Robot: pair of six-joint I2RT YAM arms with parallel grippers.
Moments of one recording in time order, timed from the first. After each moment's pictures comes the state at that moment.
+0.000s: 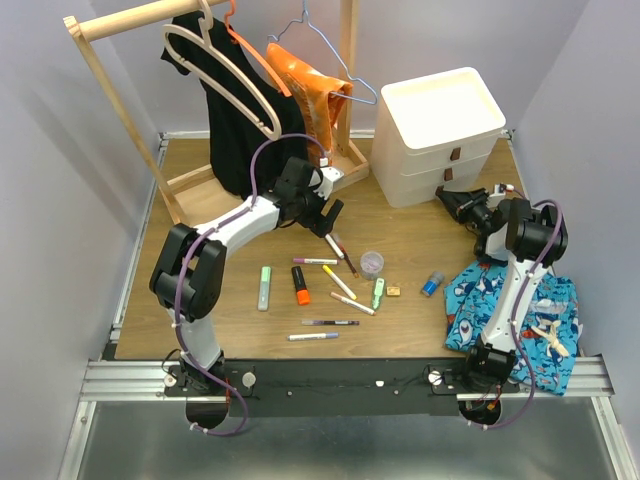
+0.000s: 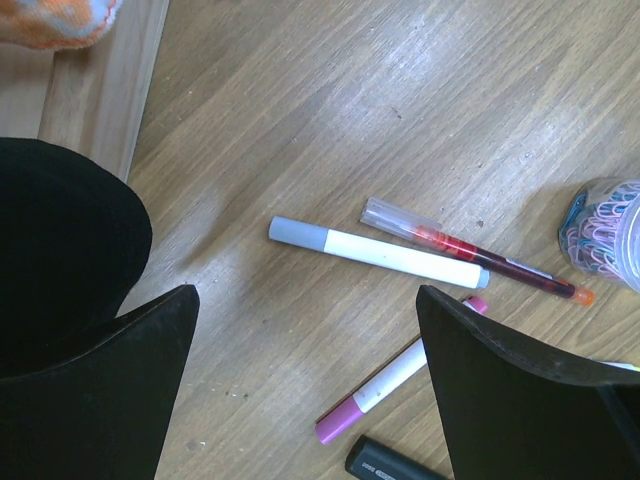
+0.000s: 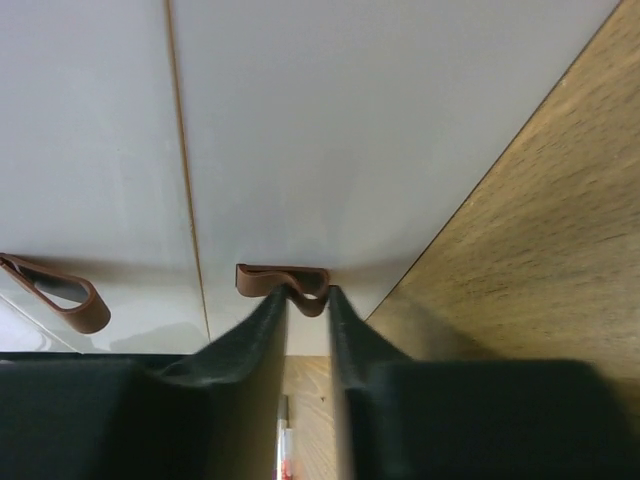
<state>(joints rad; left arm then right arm) -0.51 1.80 1.30 -0.32 0.22 0.14 -0.29 2.34 0.95 1.33 -0.77 1.29</state>
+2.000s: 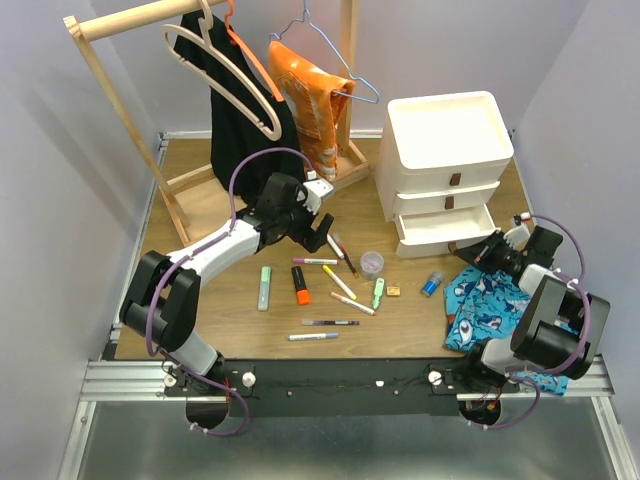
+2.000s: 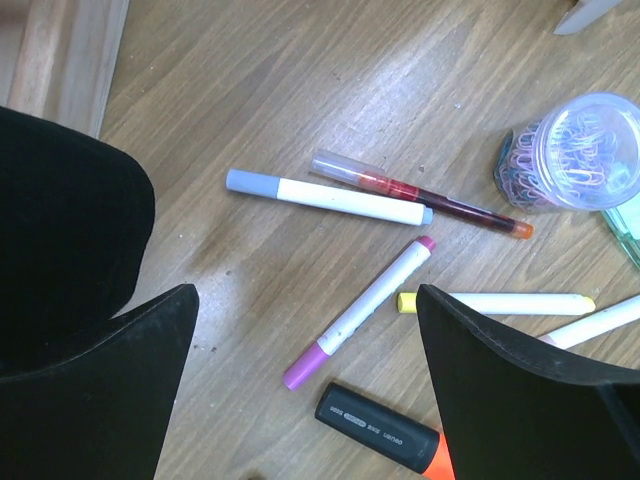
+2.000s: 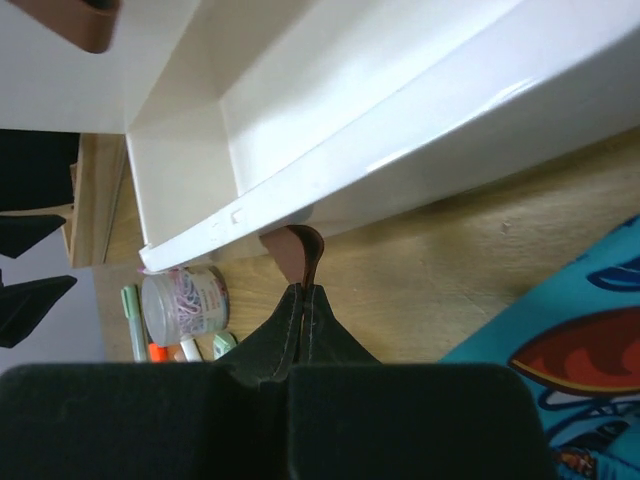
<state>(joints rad) -0.51 1.57 1.04 -0.18 0.30 0.15 -0.50 1.38 0.52 0.04 -0.86 0.36</state>
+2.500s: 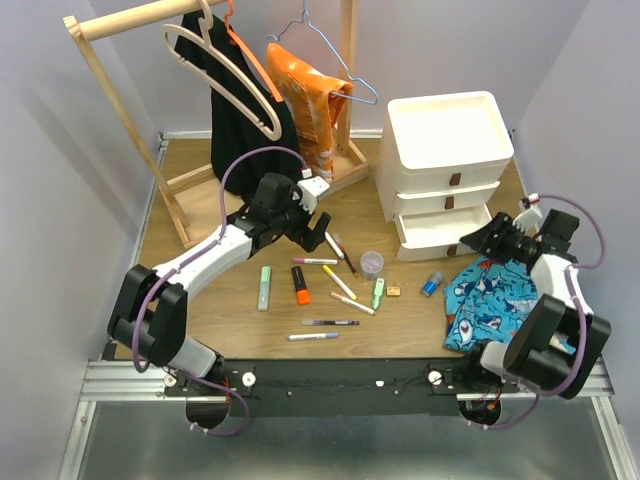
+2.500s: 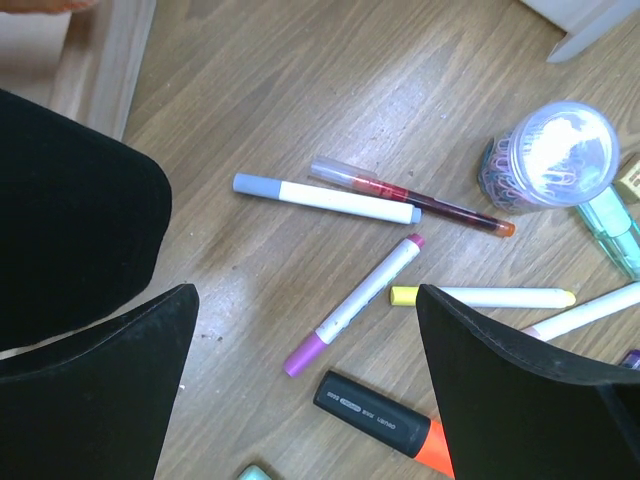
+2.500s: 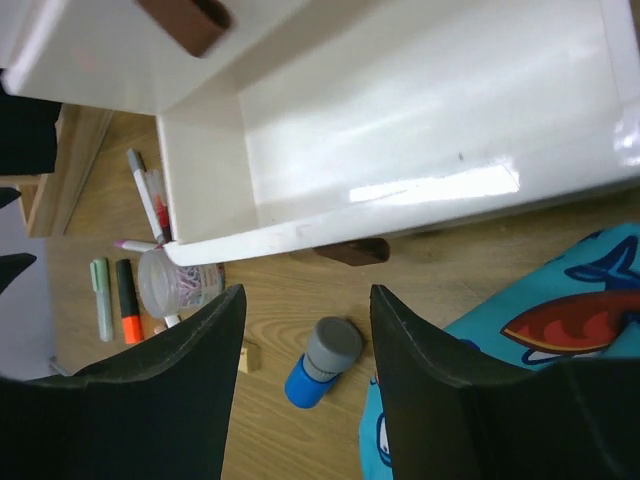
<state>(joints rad) -0.51 1.49 1.01 -0.18 0.30 0.15 -0.51 1.32 0.66 -0.25 -0.84 0.16</state>
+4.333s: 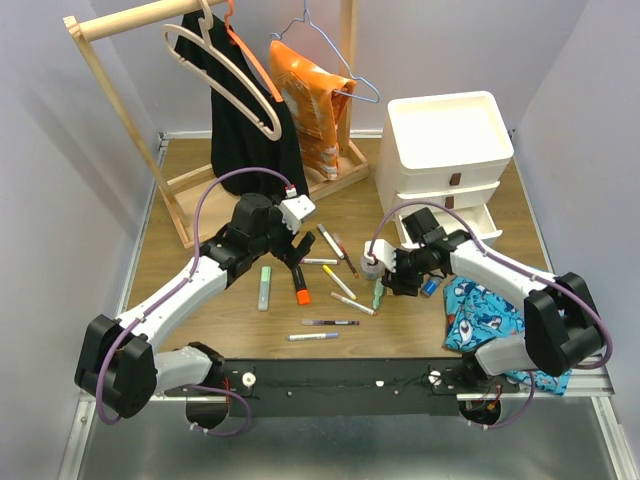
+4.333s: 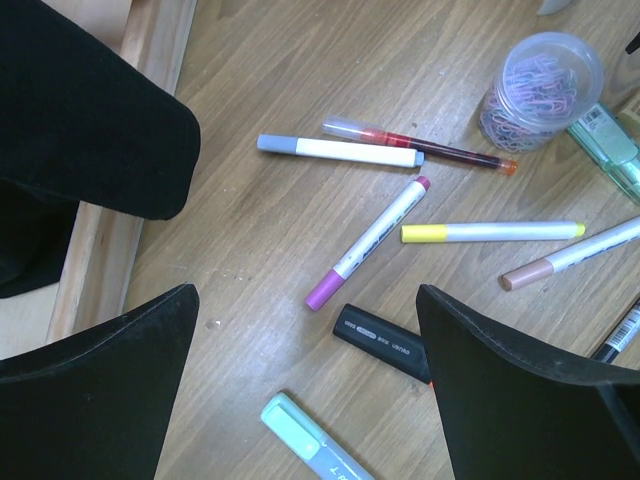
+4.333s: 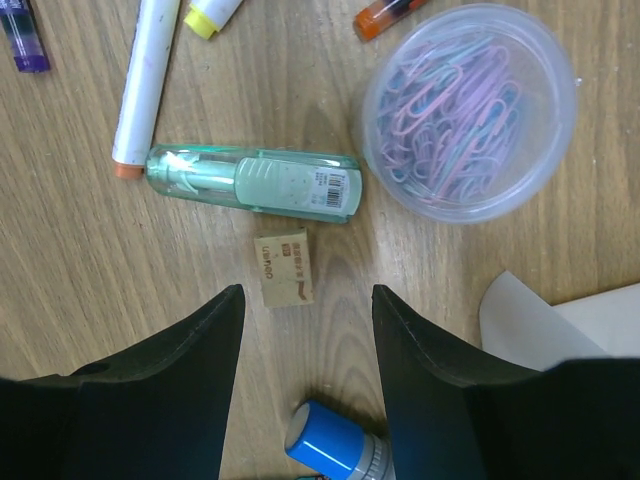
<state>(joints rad) -0.51 1.19 0.81 -0.18 0.26 0.27 0.49 1.40 0.81 -0.60 -0.41 -0.91</state>
